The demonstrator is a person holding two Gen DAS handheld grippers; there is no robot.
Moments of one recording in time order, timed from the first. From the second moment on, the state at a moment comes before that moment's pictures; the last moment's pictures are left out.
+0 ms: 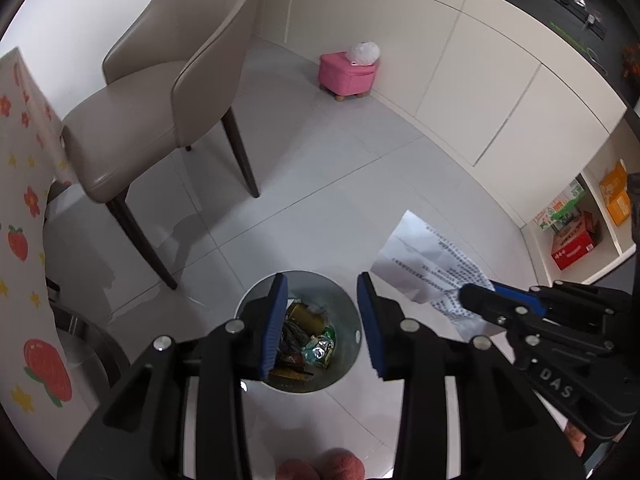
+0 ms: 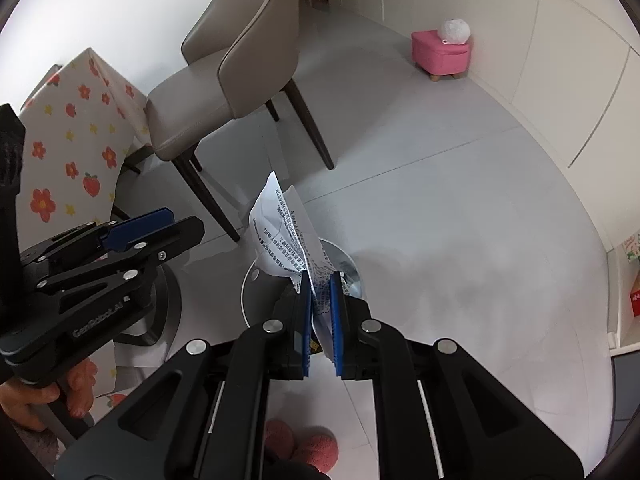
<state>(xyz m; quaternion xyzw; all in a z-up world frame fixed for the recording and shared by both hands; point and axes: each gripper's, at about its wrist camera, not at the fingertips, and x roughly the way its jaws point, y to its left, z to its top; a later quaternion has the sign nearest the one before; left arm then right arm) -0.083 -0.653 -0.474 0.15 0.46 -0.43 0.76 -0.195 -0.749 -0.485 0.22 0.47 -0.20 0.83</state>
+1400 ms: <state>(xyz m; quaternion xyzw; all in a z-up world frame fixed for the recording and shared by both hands) -0.049 -0.418 -0.200 0.06 0.43 -0.22 0.88 -0.088 -0.586 -0.222 0.09 0.45 0.05 0.89</state>
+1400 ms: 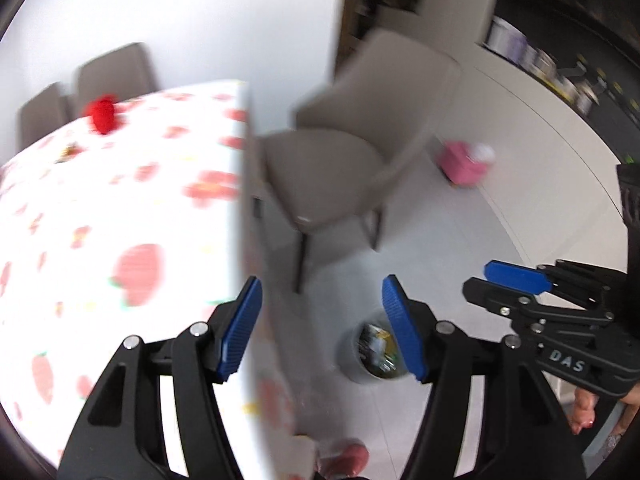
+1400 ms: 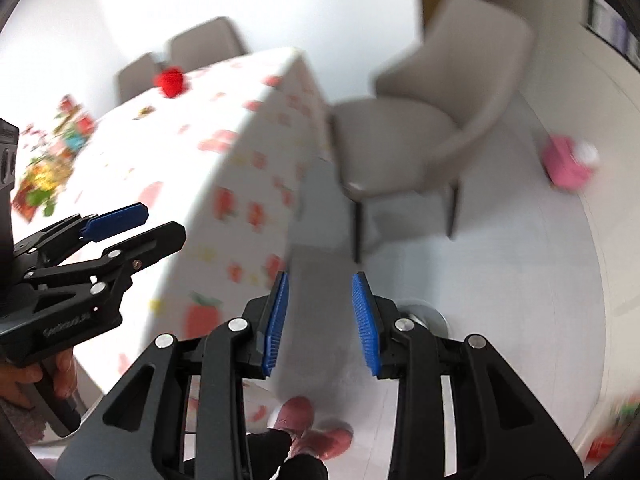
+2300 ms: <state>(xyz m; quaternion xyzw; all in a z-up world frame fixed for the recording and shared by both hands) 0.217 -0.076 -0.150 0.04 0.38 -0.11 0.92 0.211 -0.253 -0.141 0.00 0.40 0.11 0.91</state>
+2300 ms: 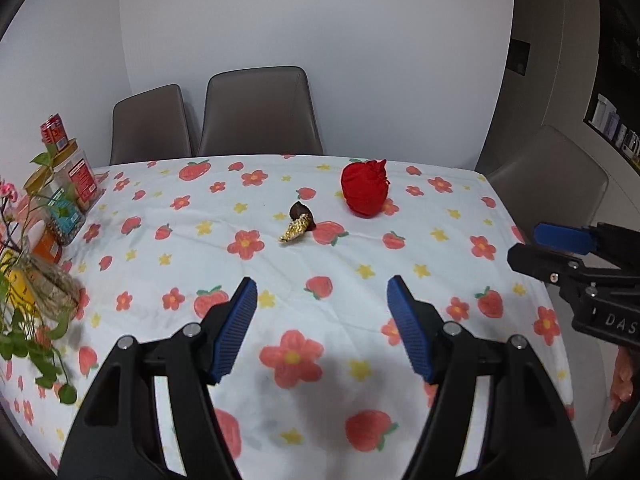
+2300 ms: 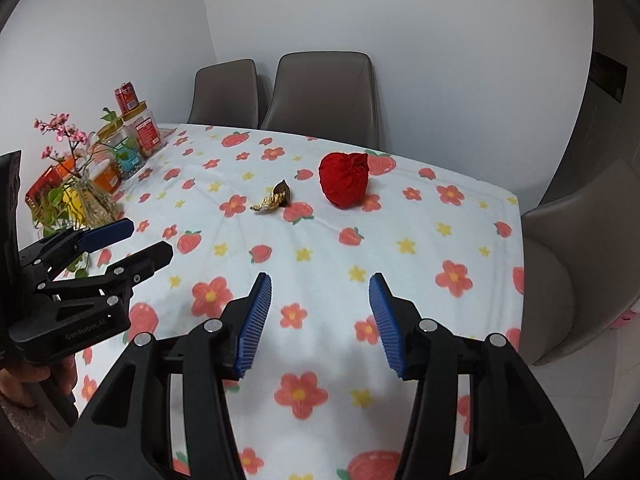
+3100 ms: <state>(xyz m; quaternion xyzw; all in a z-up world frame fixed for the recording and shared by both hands) 0.414 -0.080 -0.267 0.05 0.45 -0.13 0.88 0.428 -0.212 -0.234 -0.04 0.46 0.07 0.89</state>
